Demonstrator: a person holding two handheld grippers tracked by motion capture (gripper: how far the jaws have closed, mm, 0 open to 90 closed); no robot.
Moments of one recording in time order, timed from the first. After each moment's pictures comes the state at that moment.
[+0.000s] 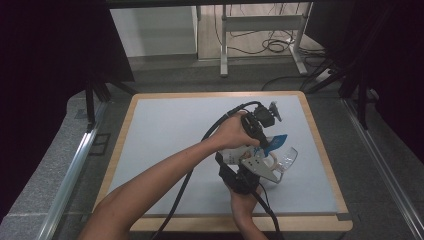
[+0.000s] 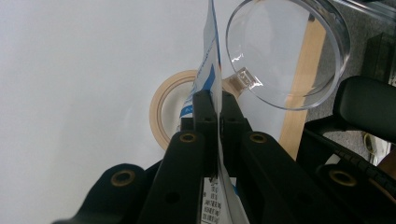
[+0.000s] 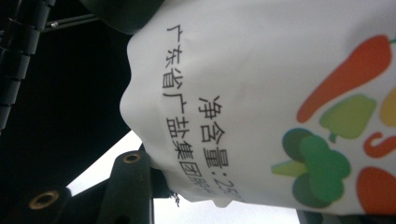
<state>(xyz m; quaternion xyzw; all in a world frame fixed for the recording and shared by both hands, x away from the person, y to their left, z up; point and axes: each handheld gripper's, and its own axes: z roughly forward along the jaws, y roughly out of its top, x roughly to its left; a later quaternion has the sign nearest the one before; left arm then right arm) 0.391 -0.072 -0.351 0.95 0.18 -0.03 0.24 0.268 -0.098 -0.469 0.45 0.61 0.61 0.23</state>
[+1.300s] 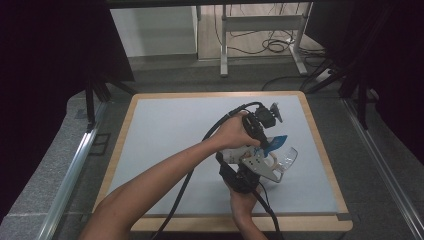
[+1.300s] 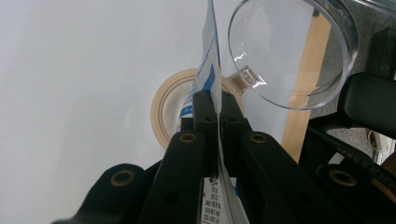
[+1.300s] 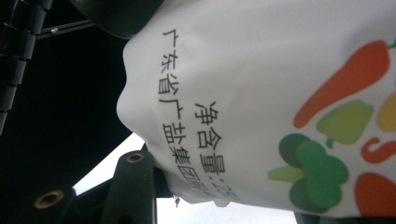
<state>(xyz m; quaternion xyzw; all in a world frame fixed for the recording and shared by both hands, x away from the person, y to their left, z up) 0.391 -0.075 -0.352 0.95 0.18 -0.03 0.23 0.270 -0.098 -0.471 0.46 0.60 0.62 0.23</state>
